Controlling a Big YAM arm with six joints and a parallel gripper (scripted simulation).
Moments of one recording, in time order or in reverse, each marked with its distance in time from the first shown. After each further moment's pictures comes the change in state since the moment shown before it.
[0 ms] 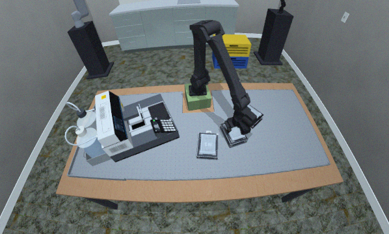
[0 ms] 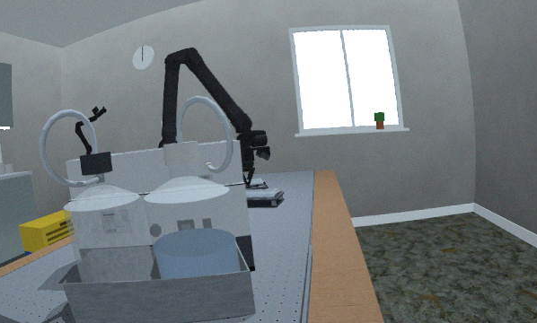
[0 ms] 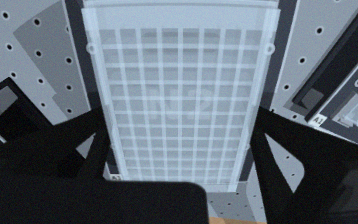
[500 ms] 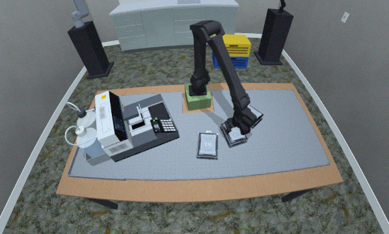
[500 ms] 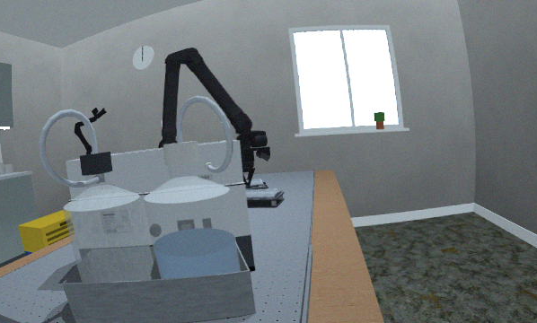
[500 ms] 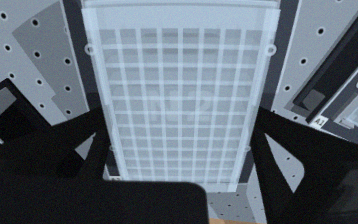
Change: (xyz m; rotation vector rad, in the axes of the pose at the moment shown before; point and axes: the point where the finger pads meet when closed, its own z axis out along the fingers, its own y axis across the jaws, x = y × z) arm 0.000 0.000 0.002 0.000 0.000 0.000
